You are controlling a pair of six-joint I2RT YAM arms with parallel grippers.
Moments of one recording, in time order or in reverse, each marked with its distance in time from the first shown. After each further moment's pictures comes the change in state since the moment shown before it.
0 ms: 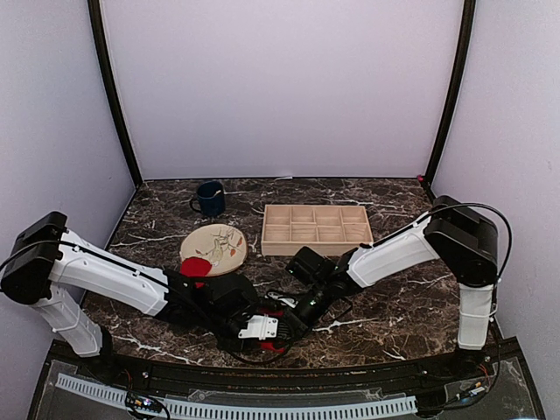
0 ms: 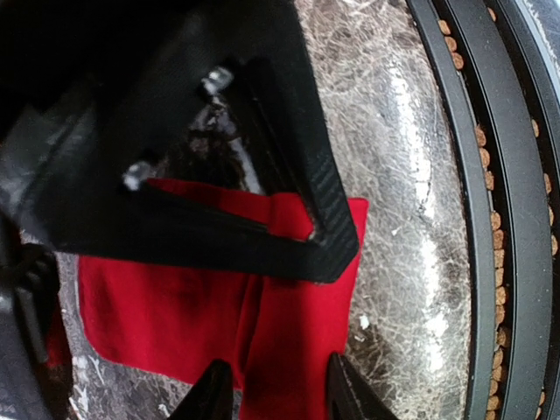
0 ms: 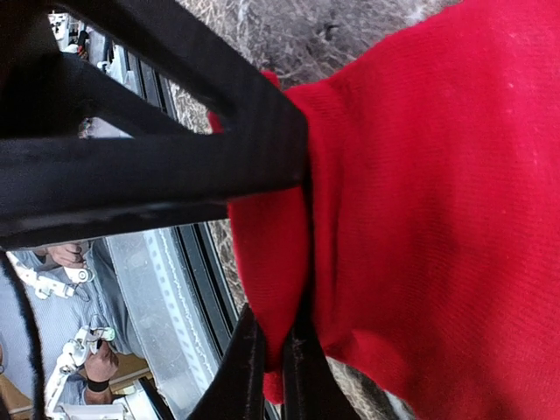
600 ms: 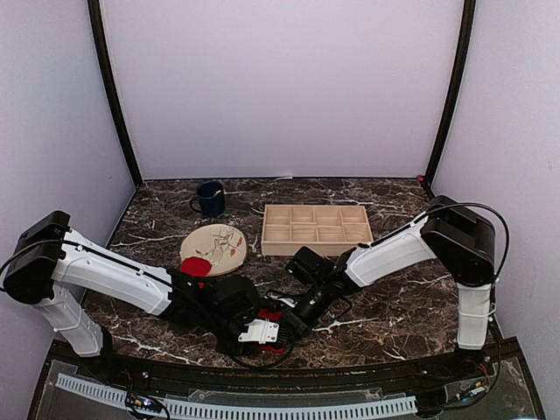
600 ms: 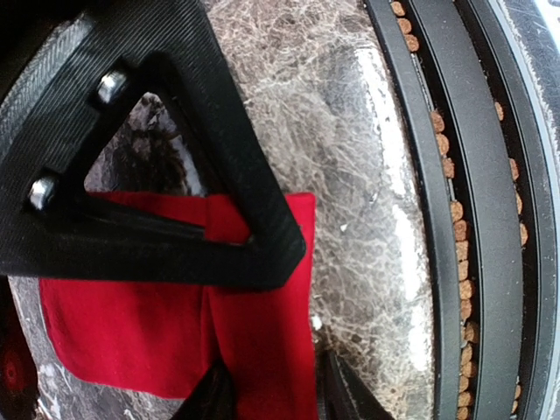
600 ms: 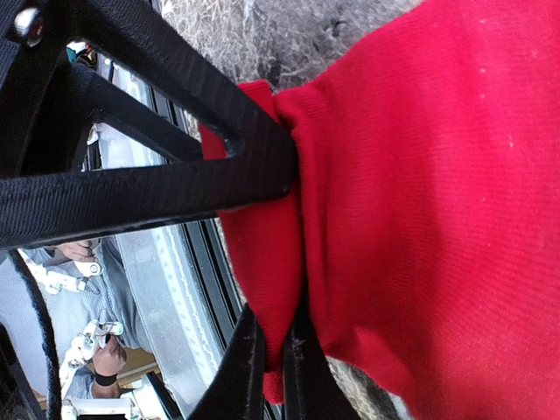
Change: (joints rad) left arm -0.009 0.028 0.029 -0.068 0.064 -0.005; right arm -0.006 0.018 0.013 -0.009 -0.037 0.001
